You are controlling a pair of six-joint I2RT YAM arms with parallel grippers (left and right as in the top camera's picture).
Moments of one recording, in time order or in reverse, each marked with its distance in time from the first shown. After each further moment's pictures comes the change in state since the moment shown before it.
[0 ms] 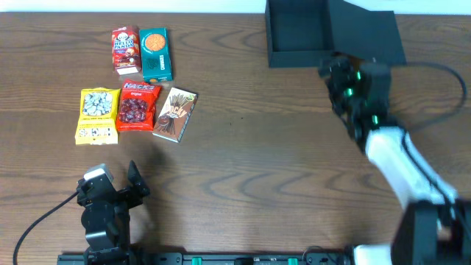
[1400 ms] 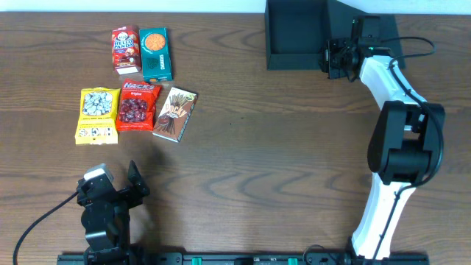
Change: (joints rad) left arm 0.000 0.000 0.000 0.000 0.000 0.000; right arm -0.086 0.648 0.738 -0.455 -0.200 0.293
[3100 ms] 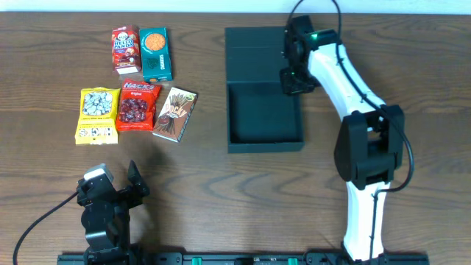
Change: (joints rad) left arm 0.000 0.000 0.000 0.000 0.000 0.000; right arm 0.320 0.008 0.227 -0.674 0.421 -1.366
